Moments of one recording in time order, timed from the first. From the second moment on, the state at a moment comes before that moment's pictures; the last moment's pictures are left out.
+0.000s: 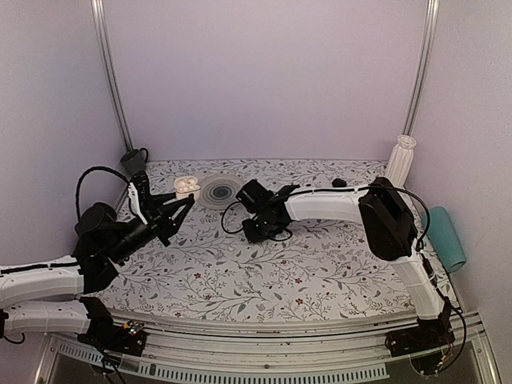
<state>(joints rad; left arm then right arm) -0.71 0.87 0.32 0.78 0.15 -0.09 0.93 2.39 1.91 -0.61 0.18 0.46</state>
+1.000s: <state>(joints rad) -0.71 0.98 0.35 0.80 0.16 -0.13 0.90 1.94 1.30 -0.40 0.04 0.36</state>
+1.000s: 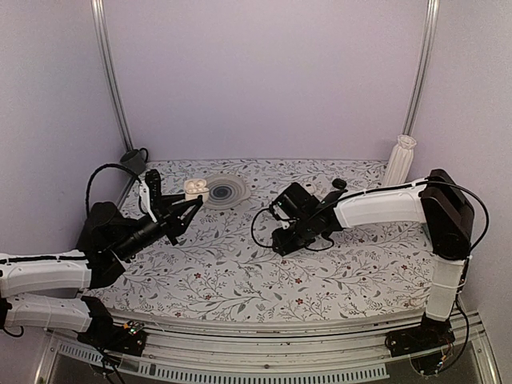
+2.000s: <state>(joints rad) -0.72 0.98 0.35 0.80 0.16 -0.13 0.91 2.07 1.50 -0.61 0.01 0.48</state>
